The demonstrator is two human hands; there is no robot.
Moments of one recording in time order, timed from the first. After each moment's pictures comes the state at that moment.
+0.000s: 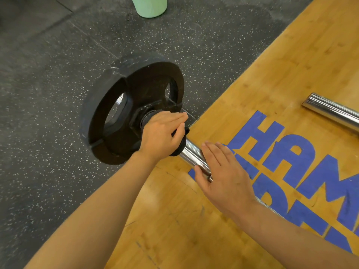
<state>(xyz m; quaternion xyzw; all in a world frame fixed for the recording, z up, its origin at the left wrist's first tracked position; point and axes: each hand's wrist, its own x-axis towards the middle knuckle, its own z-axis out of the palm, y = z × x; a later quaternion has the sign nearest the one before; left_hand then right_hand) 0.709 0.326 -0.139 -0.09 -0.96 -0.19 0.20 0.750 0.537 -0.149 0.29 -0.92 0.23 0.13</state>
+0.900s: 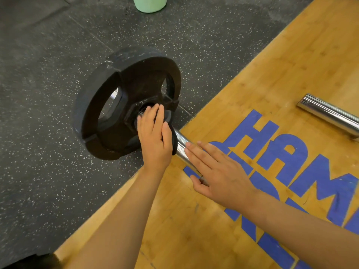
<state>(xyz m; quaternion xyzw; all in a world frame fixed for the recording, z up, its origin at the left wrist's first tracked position) 0.733 0.357 -0.162 0.14 -0.91 -0.27 0.27 0.730 0.555 -0.157 0.48 -0.85 0.15 0.14</state>
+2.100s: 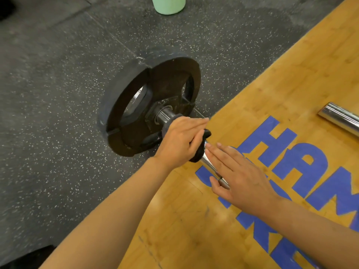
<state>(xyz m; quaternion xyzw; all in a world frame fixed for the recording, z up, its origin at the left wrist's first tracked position) 0.723 0.344 -0.142 -0.13 -0.94 -0.27 0.18 0.722 0.559 -0.151 0.49 -0.85 0.16 0.13</state>
